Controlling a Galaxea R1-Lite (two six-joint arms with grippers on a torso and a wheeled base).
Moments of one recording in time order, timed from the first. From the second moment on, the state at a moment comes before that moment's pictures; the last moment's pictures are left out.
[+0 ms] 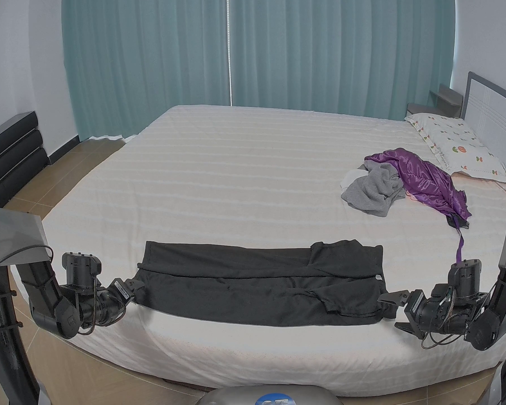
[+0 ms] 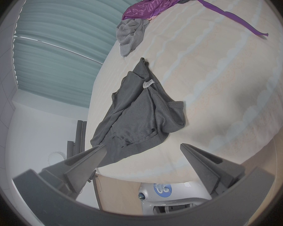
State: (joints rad) left arm -0.02 2.19 -0.41 -1.05 -0.12 -0.84; right arm 0.14 2.04 -0.13 -1.22 0.31 0.94
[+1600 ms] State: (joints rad) left arm 0.00 2.25 -0.49 -1.05 -0.07 -0.84; right arm 0.15 2.05 -0.13 -1.22 0.31 0.94
